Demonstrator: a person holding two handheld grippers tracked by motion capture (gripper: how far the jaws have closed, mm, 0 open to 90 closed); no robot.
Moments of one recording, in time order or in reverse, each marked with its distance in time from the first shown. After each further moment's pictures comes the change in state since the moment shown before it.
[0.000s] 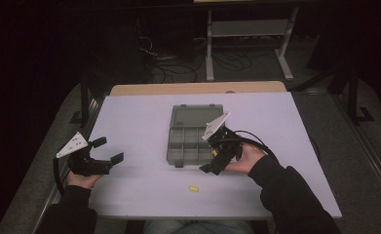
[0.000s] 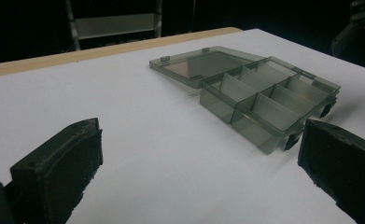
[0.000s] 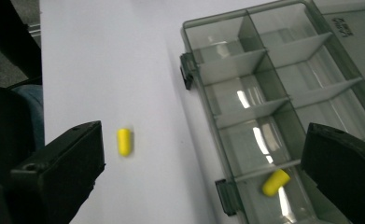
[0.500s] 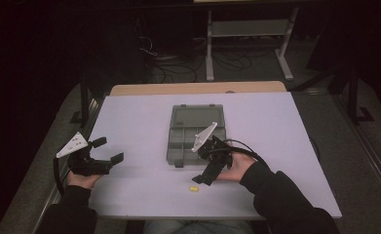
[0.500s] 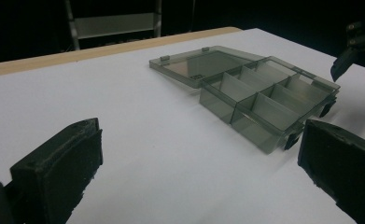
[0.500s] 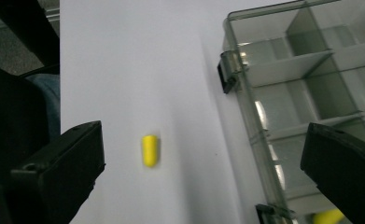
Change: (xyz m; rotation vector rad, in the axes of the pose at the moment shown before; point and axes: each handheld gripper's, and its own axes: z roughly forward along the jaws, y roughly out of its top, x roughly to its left) left arm 0.000 0.000 0.000 0.001 -0.001 -0.001; right arm 0.020 0.004 0.030 0.047 0.059 -0.045
